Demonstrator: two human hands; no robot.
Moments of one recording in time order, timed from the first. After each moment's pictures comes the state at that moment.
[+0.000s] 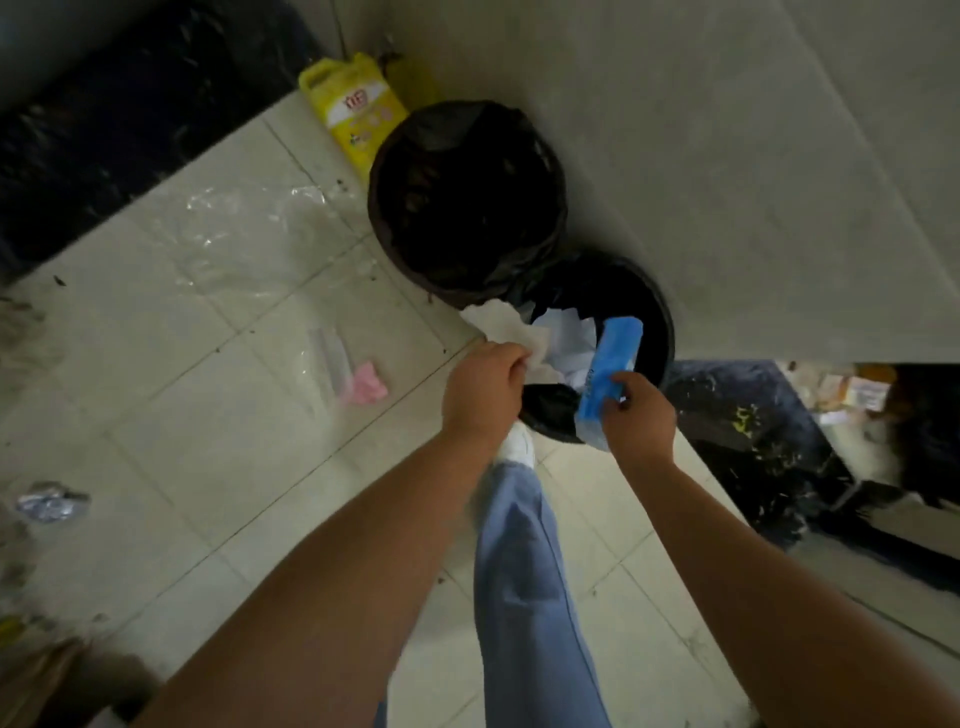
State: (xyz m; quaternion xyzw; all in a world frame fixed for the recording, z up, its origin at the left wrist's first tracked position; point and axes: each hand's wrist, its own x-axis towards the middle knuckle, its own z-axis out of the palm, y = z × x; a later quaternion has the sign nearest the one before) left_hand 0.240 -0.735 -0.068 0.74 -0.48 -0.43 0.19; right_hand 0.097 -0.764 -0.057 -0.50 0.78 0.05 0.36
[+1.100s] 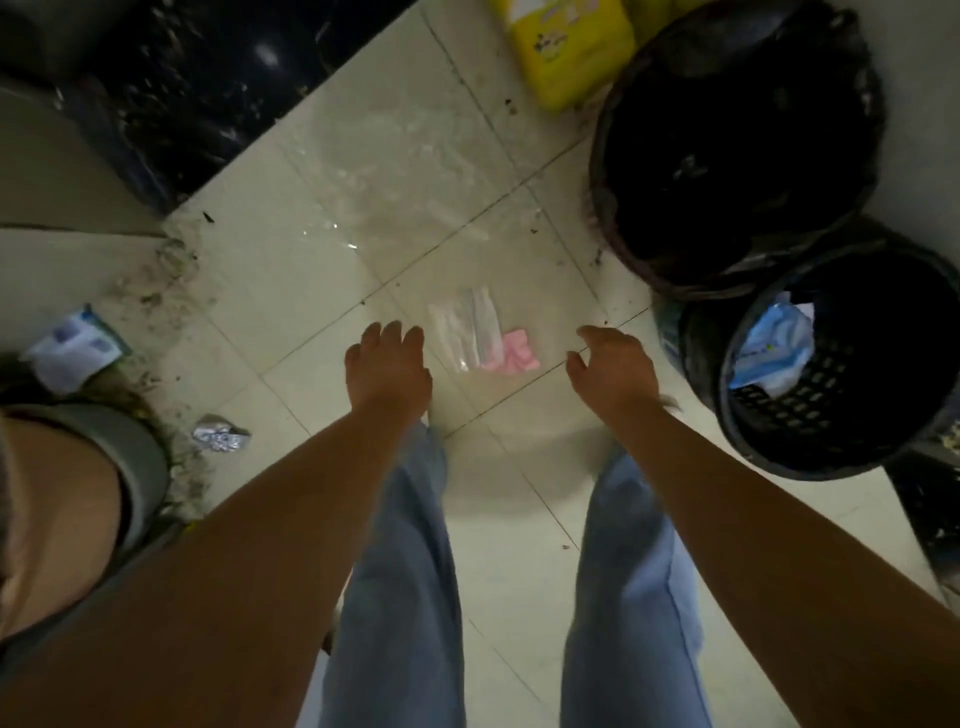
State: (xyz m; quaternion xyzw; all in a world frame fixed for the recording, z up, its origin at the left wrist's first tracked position) left_hand 0.520 -0.681 -0.179 0.77 -0.44 -0.38 -0.26; right_hand 0.340 -0.766 -0.187 -0.68 0.56 0.30 0.36
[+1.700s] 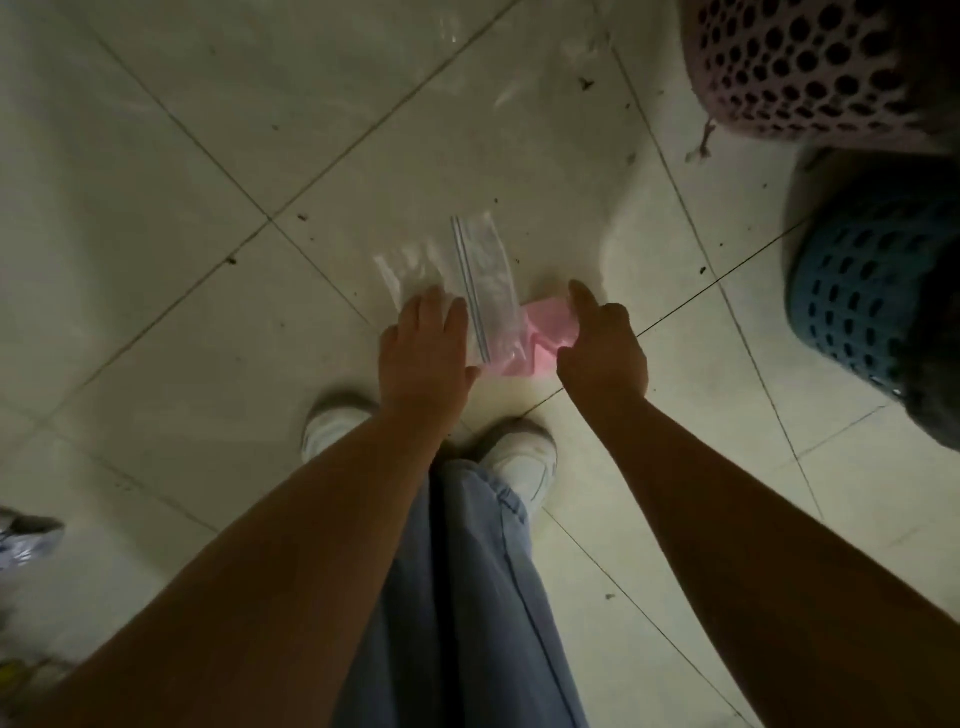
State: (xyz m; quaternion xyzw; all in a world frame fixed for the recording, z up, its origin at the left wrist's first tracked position) left_hand 0.488 -0.632 -0.482 0.72 -0.56 -0.38 -0.18; right_hand 0.364 -0.700 -0.464 -0.58 0.65 0.35 0.34
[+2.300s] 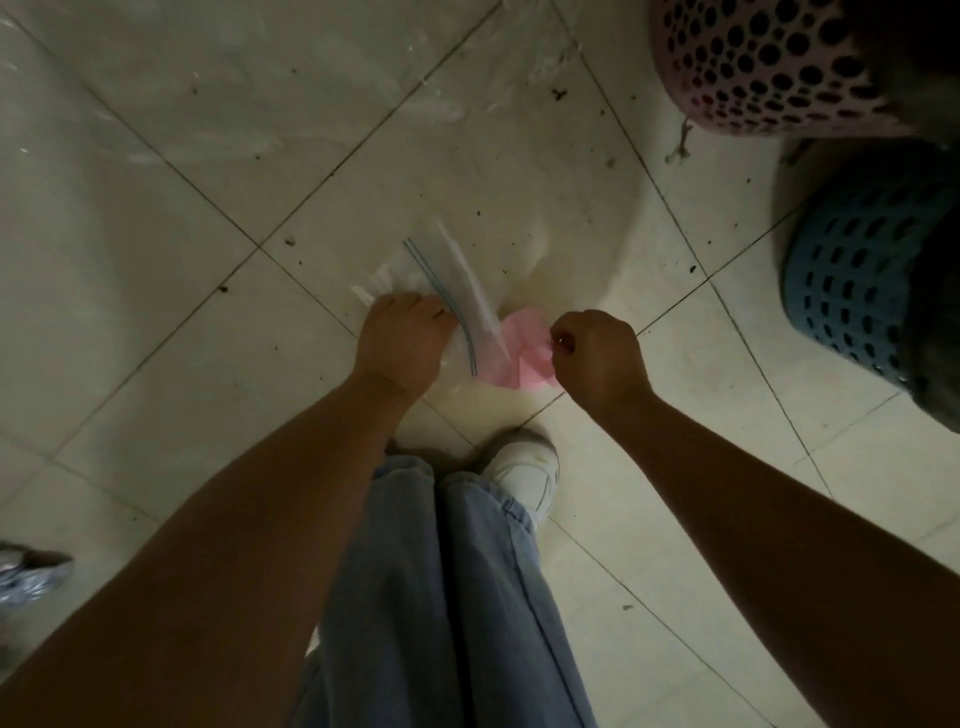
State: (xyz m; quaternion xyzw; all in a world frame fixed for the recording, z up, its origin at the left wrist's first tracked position) left_hand 0.511 -0.653 -0.506 0.60 -0.70 -0.32 -0.21; right_hand 0.355 -0.705 -0.459 -0.64 0.62 0.26 0.38
